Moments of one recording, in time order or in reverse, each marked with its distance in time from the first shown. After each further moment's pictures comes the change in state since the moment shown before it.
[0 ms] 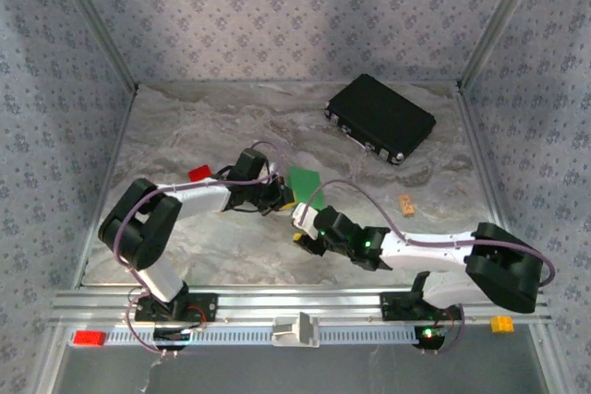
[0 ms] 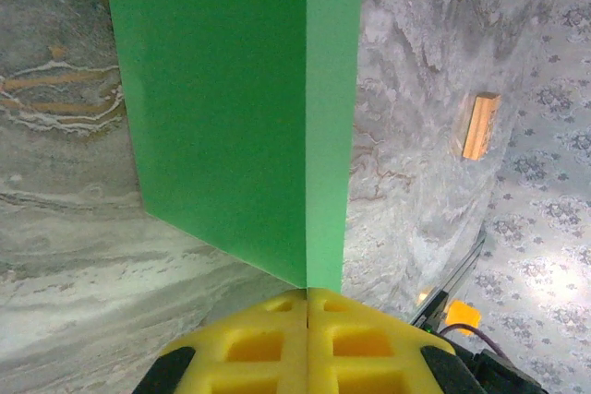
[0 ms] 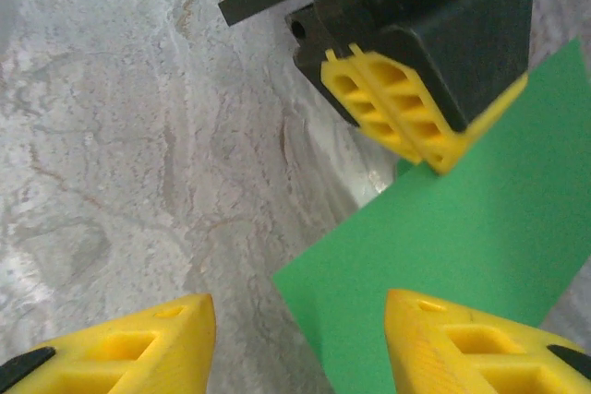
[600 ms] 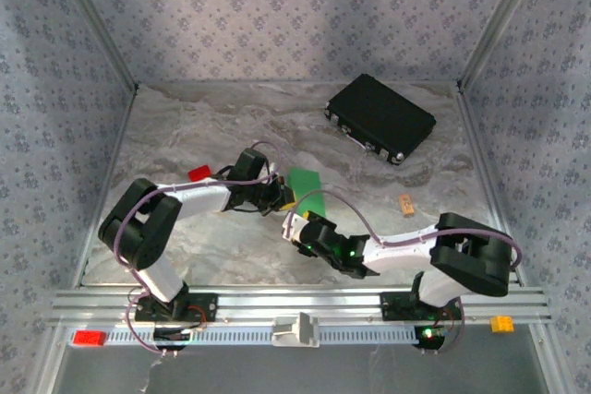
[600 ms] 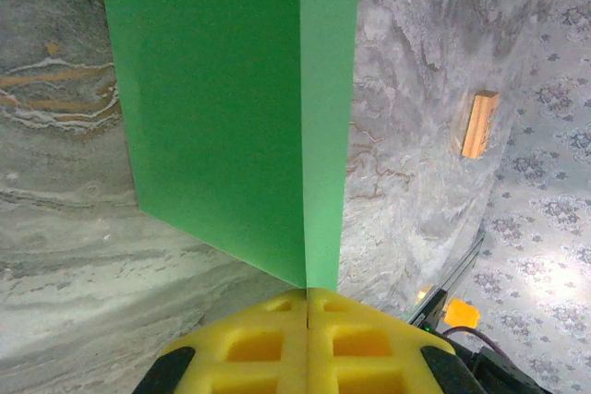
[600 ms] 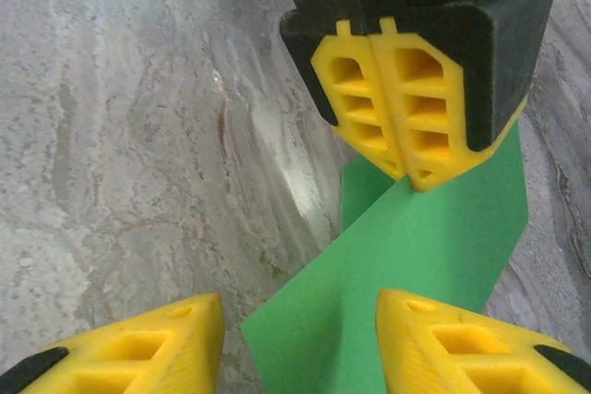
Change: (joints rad) left arm 0.000 0.000 0.000 0.000 0.003 0.000; right arm 0.090 0.179 0.000 0.153 0.284 -0.129
